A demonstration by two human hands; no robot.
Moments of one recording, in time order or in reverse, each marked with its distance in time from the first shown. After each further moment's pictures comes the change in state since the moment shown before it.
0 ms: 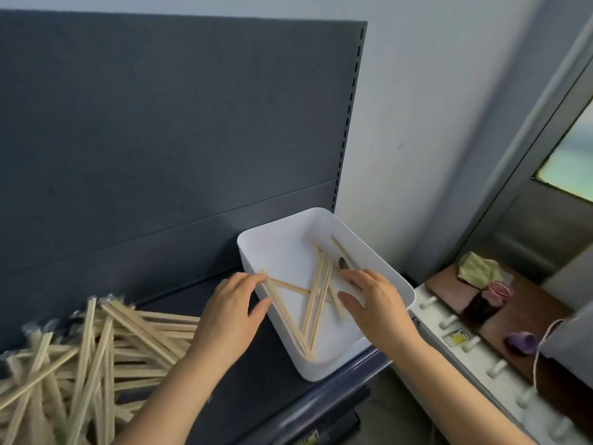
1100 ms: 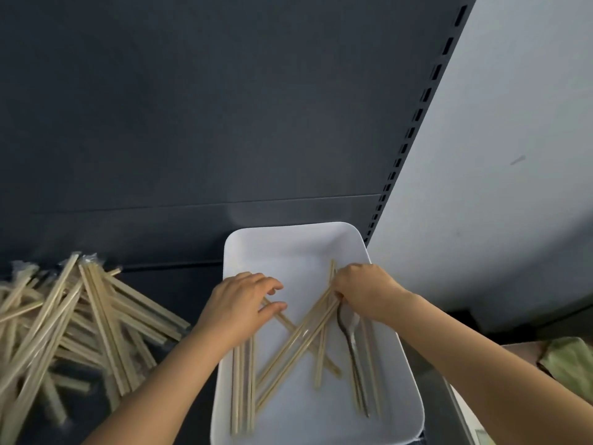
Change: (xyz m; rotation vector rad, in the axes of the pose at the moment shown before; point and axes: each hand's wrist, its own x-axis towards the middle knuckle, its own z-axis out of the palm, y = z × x) left_hand 0.104 0.013 0.082 0.304 -0.168 -0.237; right_hand 0.218 0.071 0.034 -0.713 -0.623 -0.753
